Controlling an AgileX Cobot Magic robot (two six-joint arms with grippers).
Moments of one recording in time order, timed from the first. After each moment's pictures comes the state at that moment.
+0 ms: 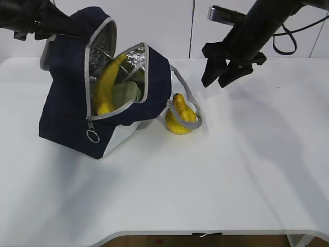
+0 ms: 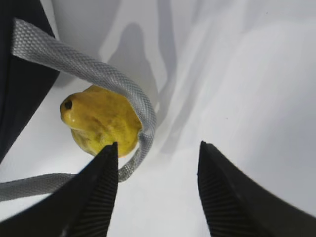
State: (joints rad) left arm 0.02 1.84 -1.49 -1.19 0.99 0.81; right arm 0.13 2.19 -2.03 0.40 1.23 -0.26
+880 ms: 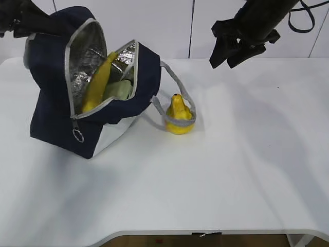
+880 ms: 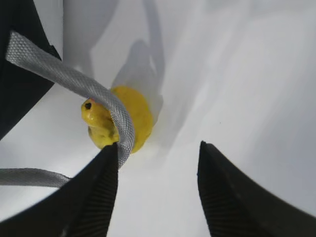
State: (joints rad) left arm 0.08 1.82 -1.49 -1.13 0.99 0.81; right arm 0.12 2.09 -2.03 0.36 1.24 -0.26
